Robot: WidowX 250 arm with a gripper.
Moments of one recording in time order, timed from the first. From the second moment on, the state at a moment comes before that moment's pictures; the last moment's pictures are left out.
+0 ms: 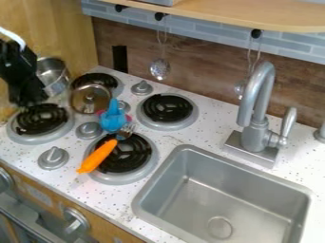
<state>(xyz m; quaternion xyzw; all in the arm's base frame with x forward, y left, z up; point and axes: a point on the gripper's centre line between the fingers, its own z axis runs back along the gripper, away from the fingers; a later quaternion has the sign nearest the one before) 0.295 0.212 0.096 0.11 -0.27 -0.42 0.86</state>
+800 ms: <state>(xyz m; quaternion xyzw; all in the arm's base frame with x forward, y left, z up) 0.362 0.115 0.073 0.08 -0.26 -0.50 0.82</state>
